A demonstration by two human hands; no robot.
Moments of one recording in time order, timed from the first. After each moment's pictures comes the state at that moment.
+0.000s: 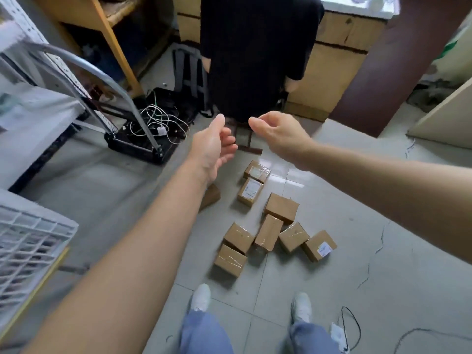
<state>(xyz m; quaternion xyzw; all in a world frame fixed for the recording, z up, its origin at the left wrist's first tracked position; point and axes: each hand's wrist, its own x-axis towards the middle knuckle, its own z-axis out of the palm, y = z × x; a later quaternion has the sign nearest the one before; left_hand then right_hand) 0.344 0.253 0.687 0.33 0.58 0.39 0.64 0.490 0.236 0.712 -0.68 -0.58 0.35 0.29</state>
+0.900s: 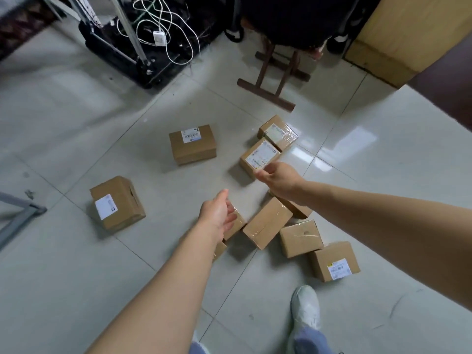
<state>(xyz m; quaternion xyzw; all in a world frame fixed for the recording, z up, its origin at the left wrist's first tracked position) 0.436 0.212 0.262 0.02 0.72 0.29 0.63 0.575 0.284 0.286 -0.66 -0.58 0.49 -0.01</state>
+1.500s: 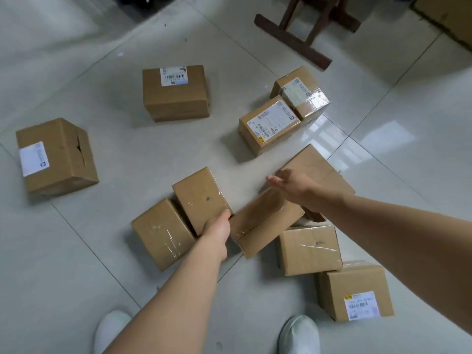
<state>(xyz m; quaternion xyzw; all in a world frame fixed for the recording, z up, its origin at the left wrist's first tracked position) 0.509 0.185 0.014 -0.12 0.76 0.22 0.60 0.645 0.302 0.038 -0.64 -0.59 0.47 -0.13</state>
